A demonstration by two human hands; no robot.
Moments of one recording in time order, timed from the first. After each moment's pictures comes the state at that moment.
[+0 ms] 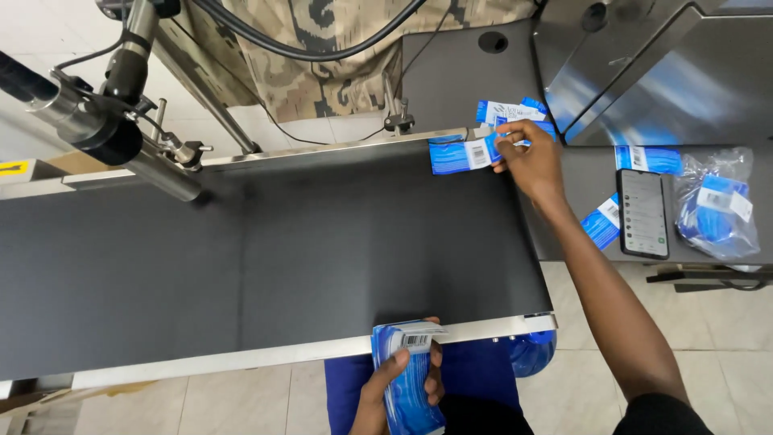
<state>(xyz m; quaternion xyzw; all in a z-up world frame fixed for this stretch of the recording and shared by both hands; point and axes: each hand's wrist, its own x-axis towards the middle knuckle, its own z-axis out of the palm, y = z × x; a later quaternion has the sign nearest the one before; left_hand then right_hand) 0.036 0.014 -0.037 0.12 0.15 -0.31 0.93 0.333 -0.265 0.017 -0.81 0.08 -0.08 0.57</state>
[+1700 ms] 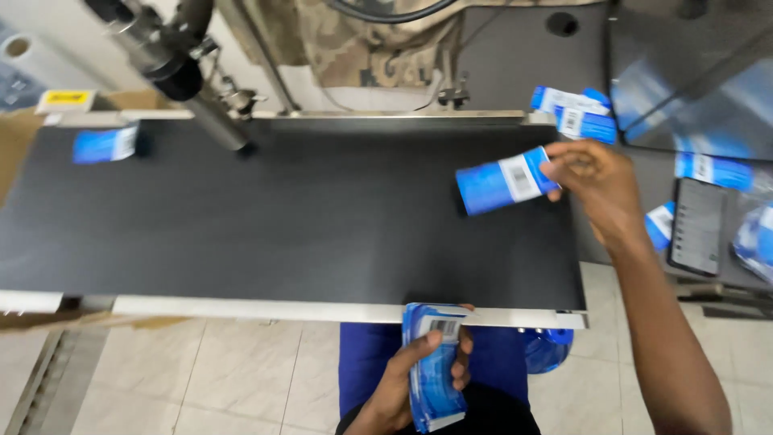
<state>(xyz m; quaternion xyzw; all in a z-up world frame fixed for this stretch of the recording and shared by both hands) 0.028 0.010 0.017 0.16 0.13 -0.29 0.94 0.265 -0.265 0.045 -0.79 -0.02 -0.02 0.62</state>
